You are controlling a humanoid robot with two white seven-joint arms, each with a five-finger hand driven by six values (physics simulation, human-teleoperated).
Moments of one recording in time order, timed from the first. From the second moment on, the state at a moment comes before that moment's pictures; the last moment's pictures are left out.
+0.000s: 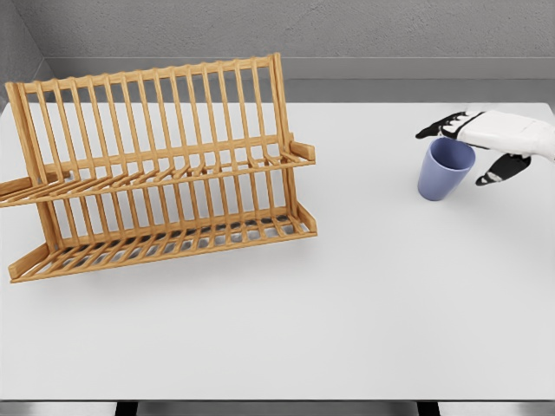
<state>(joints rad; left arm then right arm) 0.05 0.00 -0.30 -0.12 0.01 -0.02 -0.11 -0.69 -0.87 0.54 -1.25 0.26 -0.61 0.61</state>
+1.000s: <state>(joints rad) 0.05 0.00 -0.30 -0.12 0.01 -0.02 -0.11 -0.79 -0.80 0.66 -1.09 0.26 -0.61 0.61</state>
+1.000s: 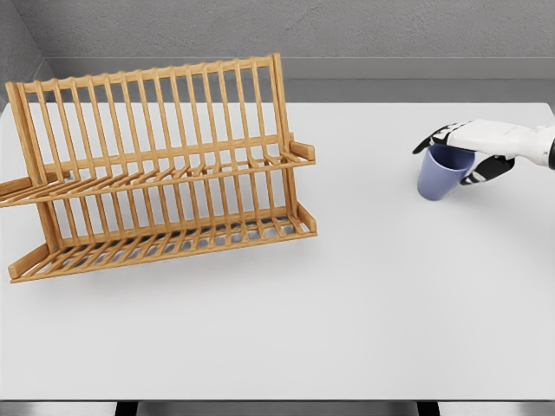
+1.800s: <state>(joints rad) 0.05 0.00 -0.30 -0.12 0.01 -0.02 -0.11 -0.86 -0.80 0.65 -1.21 0.26 -0.61 0.61</state>
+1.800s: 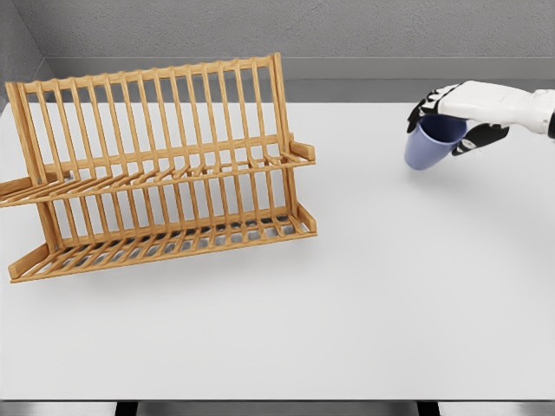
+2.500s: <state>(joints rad) 0.05 0.00 -0.30 -0.12 0.01 -0.02 -0.11 -0.89 -0.76 0.58 -1.46 0.26 -0.61 0.61</state>
